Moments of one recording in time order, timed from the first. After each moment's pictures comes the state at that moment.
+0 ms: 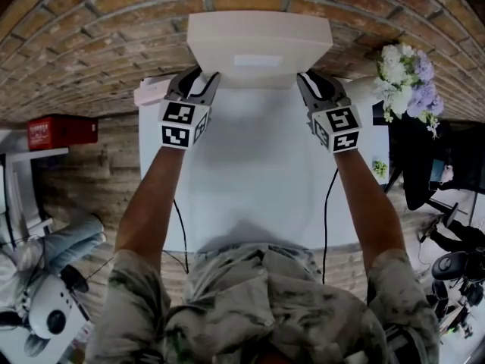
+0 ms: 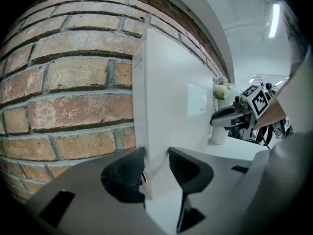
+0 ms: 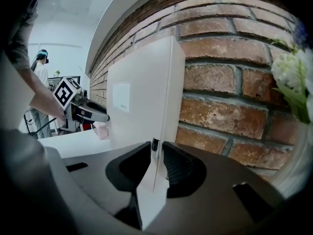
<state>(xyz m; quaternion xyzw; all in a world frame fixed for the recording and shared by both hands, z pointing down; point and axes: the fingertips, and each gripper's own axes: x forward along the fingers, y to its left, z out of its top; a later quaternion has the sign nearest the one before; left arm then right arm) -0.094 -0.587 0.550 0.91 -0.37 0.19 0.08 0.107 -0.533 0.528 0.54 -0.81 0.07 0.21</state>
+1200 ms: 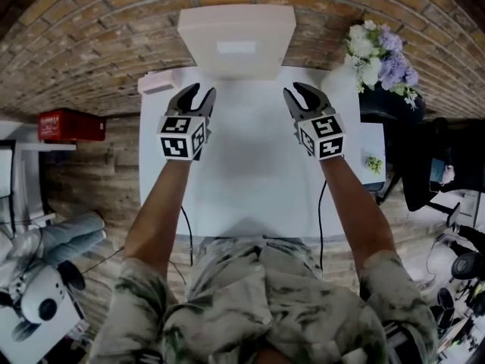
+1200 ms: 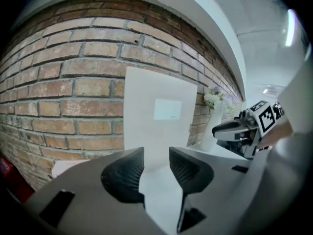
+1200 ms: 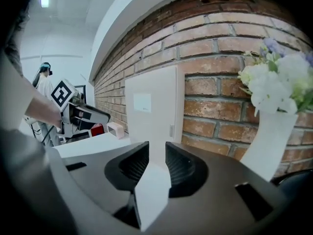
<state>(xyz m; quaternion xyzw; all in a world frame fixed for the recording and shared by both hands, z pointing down) -0.091 -0.480 0.520 0.88 -0.42 0.17 0.15 0.109 -0.436 0.514 0.53 -0.82 0.10 0.18</state>
